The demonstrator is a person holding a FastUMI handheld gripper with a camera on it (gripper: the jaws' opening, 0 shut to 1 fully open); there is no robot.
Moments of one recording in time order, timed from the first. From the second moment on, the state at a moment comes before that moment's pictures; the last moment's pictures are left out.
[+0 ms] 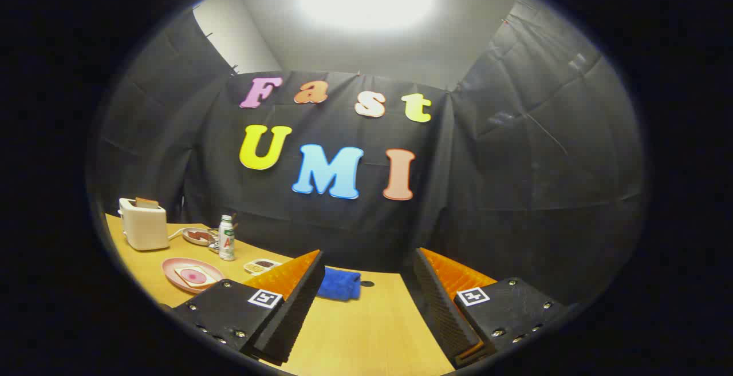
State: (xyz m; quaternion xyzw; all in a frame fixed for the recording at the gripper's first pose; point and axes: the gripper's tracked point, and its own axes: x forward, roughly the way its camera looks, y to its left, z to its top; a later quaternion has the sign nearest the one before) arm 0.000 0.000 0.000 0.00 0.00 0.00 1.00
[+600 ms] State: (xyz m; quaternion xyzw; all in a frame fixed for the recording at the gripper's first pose) arm 0.057 0.179 0.002 0.00 0.04 0.14 0.99
